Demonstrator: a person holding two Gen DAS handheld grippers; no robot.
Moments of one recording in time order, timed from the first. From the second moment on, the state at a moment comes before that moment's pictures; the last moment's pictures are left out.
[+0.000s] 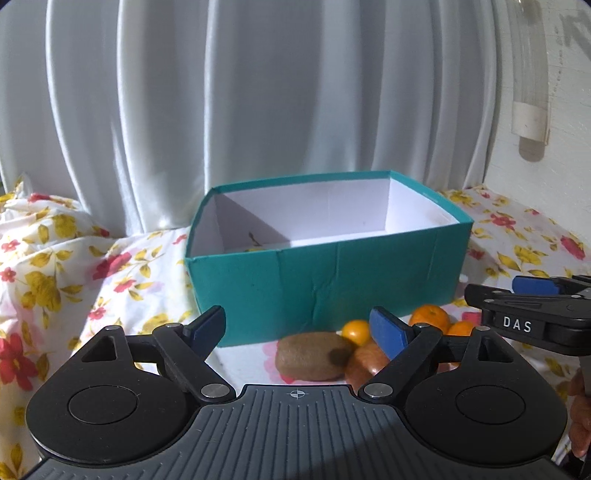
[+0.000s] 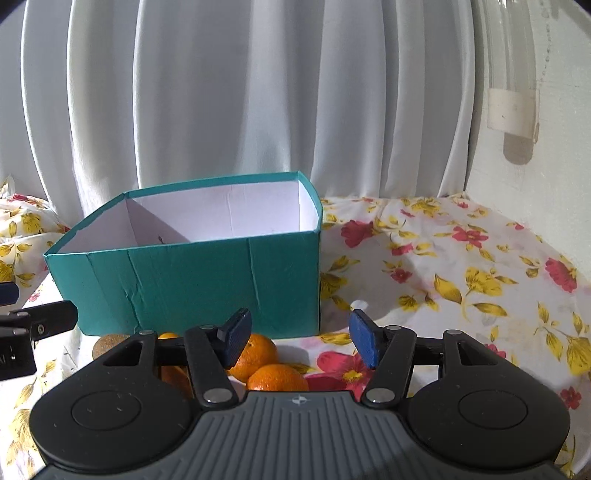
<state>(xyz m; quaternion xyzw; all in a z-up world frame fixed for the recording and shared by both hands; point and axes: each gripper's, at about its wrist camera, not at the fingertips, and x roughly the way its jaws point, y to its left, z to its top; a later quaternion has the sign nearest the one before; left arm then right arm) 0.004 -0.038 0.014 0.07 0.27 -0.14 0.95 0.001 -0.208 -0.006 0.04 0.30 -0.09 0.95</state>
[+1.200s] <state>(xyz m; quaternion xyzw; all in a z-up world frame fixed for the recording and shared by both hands) 0.019 -0.066 -0.048 0.04 0.33 -0.25 0.91 0.005 -0.214 -0.060 0.04 0.35 -0.05 0.93</state>
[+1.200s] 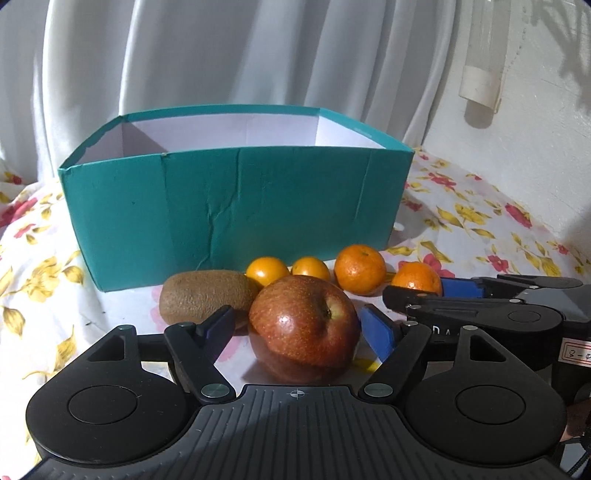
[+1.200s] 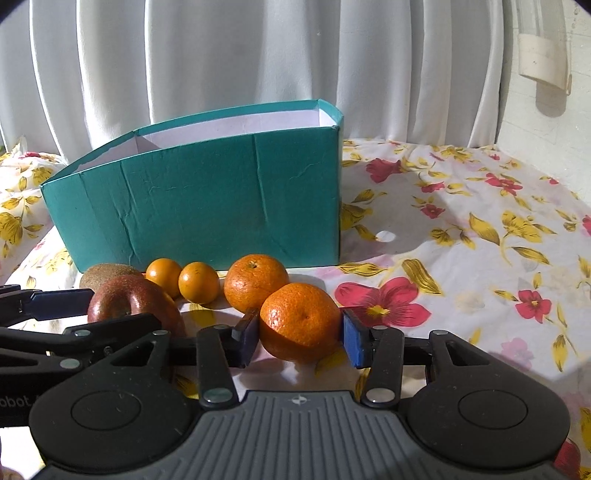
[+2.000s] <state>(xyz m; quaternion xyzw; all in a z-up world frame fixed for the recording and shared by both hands) 0.042 -0.073 -0.068 0.05 0.34 -0.26 0.90 -0.001 -0.217 -0.067 0.04 0.34 -0.08 0.93</state>
